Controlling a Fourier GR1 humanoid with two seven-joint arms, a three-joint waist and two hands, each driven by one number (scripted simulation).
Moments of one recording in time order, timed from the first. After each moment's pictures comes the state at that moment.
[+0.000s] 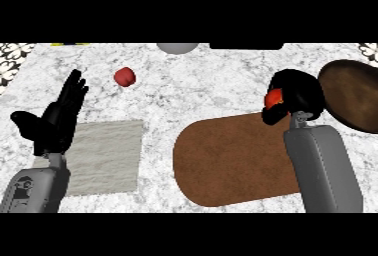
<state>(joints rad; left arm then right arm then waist) -0.24 0.20 0.09 -1.47 0.02 0.06 0.09 -0.55 -0.07 -0.08 -1.35 1.23 0.27 0.49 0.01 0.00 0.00</state>
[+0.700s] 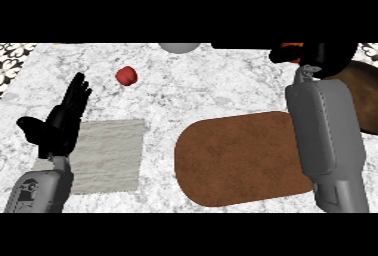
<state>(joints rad) -0.23 0.18 0.08 -1.46 0.01 0.06 0.05 -0.87 -0.08 -0.25 -1.18 1.33 -0.21 0.85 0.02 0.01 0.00</state>
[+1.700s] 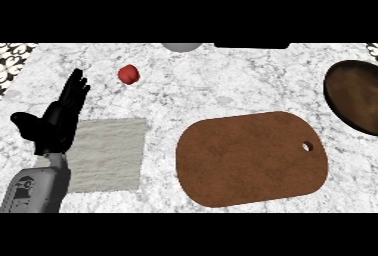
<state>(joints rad) -0.25 0.19 0.09 -1.47 0.02 0.04 0.08 -0.76 -0.58 -0.56 -0.56 1.13 -0.56 0.36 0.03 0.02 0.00</state>
